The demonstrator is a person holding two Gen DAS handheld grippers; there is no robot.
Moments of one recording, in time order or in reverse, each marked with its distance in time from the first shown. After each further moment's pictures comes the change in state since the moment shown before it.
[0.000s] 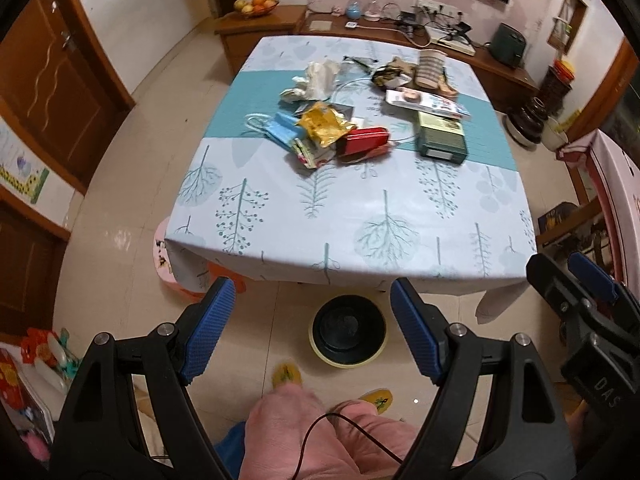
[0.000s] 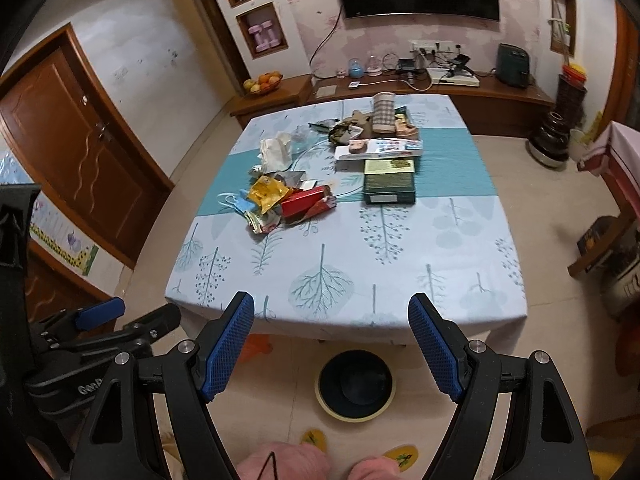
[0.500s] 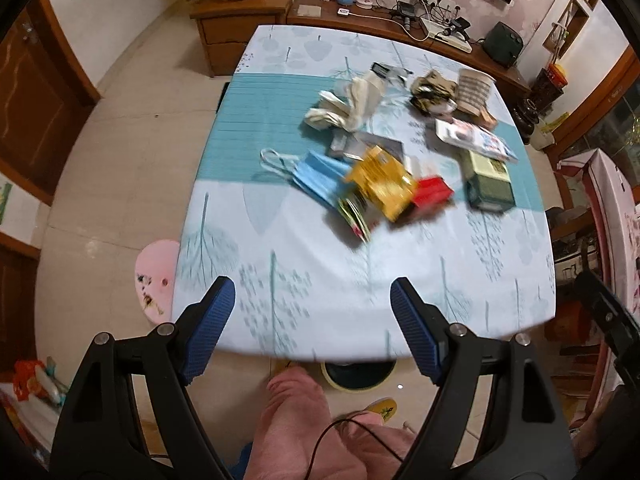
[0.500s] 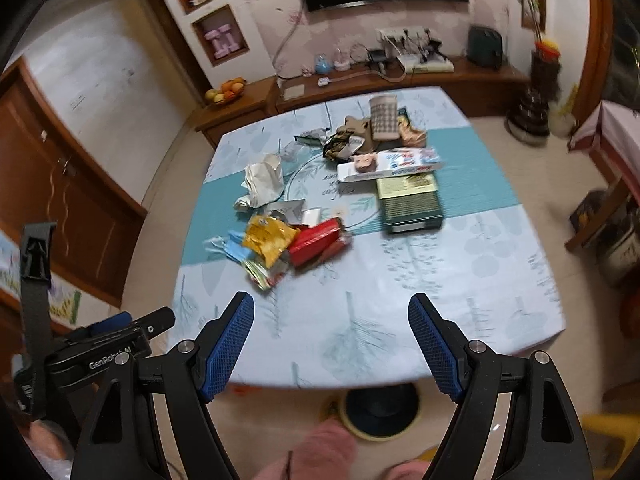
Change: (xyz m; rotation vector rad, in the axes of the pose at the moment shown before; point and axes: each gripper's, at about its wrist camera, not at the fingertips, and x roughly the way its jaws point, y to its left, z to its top) left arm 0.128 0.117 0.150 0.023 0.073 -0.153; right arm 0.111 0.067 0.099 0.179 0.032 -0.087
